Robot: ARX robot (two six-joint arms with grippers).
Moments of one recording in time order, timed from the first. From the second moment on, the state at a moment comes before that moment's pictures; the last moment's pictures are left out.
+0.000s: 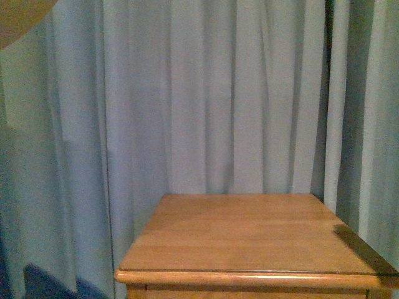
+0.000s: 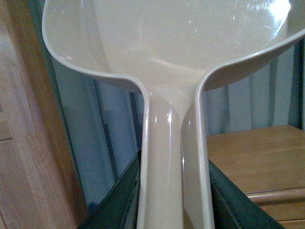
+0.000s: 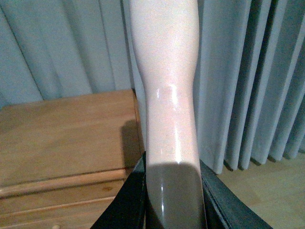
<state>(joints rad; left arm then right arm) -0.35 0.31 0.20 0.43 -0.21 0.26 -0.07 0.67 0.30 0.43 0.04 0.09</state>
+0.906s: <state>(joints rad) -0.35 0.31 0.20 0.43 -0.21 0.26 0.00 0.62 0.30 0.49 0.12 0.09</state>
